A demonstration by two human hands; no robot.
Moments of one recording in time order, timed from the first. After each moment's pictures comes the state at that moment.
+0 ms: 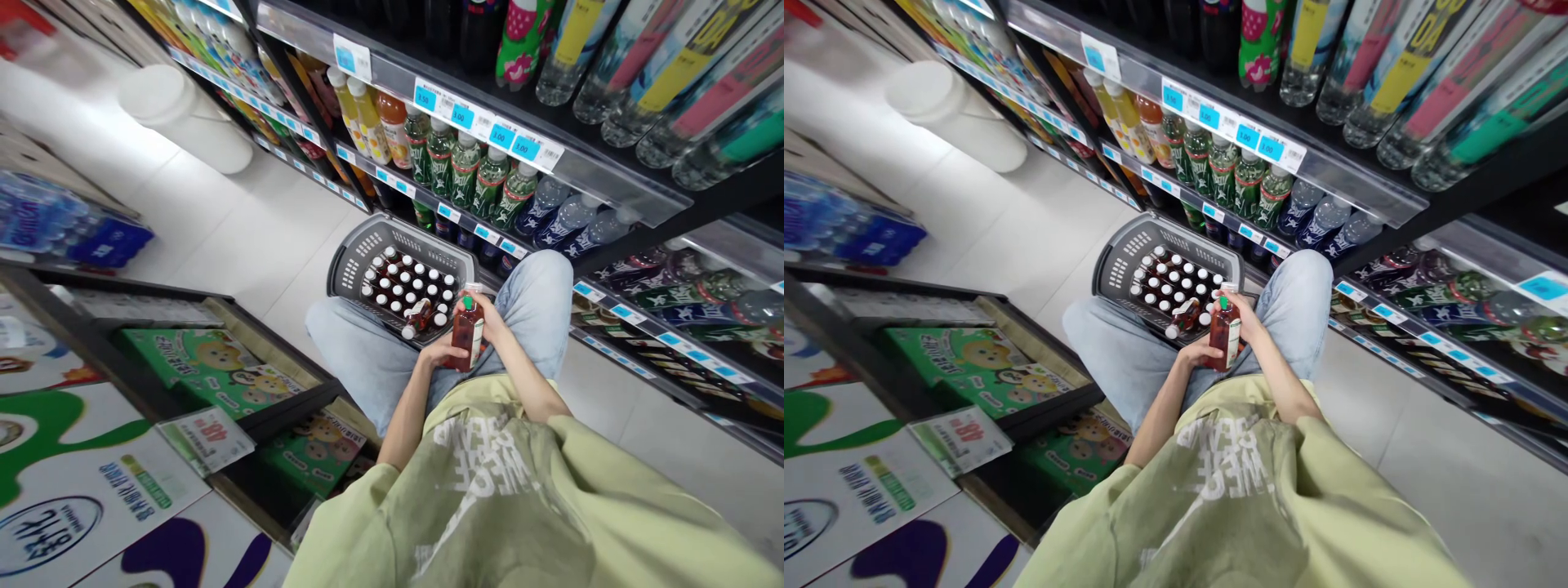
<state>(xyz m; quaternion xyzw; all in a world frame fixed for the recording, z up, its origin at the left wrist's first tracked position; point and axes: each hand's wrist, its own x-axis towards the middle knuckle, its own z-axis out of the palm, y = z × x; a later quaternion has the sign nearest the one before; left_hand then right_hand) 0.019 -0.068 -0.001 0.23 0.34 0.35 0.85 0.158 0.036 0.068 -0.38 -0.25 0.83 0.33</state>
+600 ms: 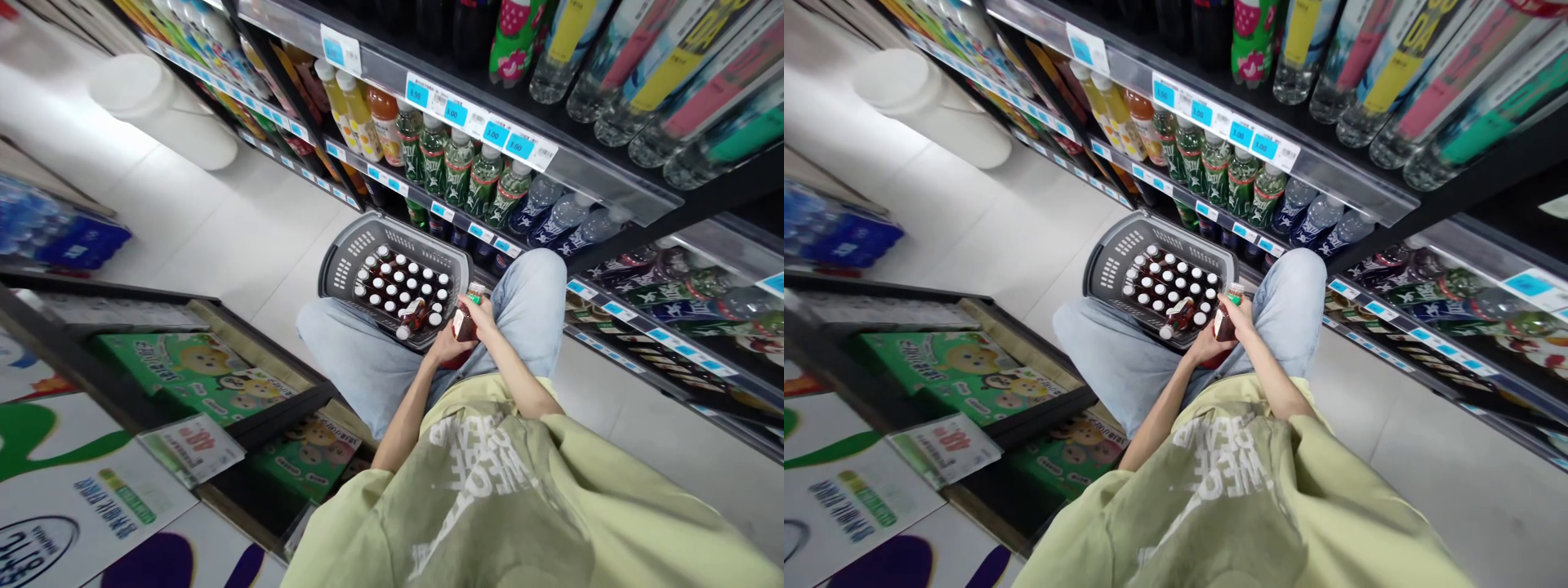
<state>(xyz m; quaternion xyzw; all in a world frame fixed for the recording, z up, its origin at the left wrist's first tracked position) 0.038 -0.058 -0.006 0.43 0.63 0.28 0.58 0.144 0.036 0.039 -0.66 -0.26 0.61 0.36</state>
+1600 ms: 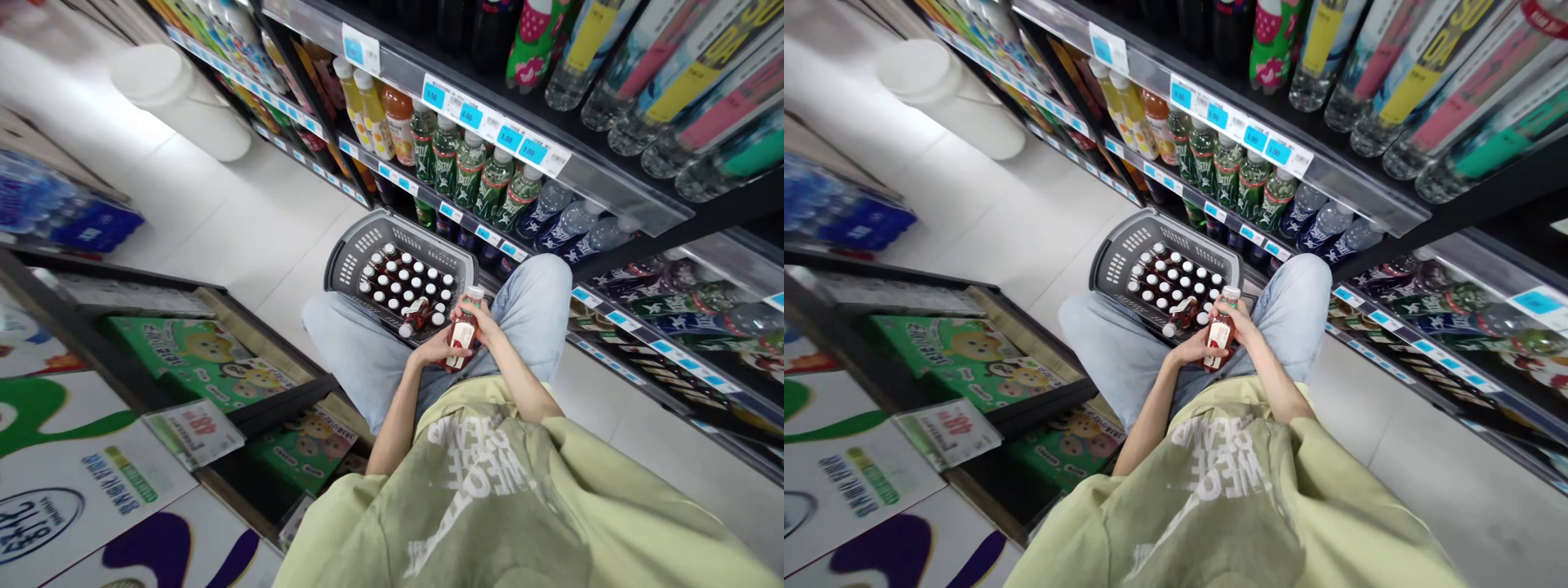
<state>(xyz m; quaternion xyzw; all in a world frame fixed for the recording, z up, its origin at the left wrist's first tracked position) 0.009 -0.067 0.038 0.33 0.51 0.27 0.75 0.151 0.026 0.063 -0.39 -0.31 0.80 0.33</state>
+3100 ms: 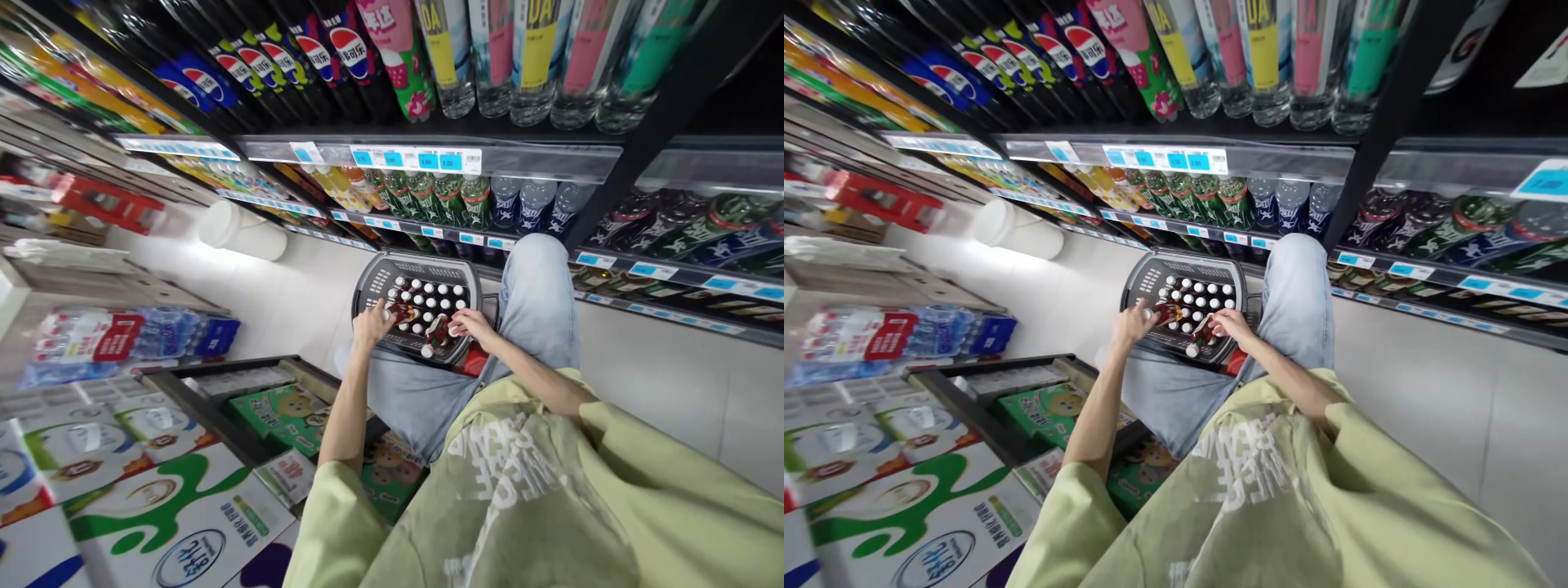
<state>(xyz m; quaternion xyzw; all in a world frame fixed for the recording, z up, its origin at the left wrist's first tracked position) -0.154 0.028 0.130 0.60 0.75 -0.22 0.14 0.131 0.015 0.041 -0.51 -0.21 0.78 0.29</state>
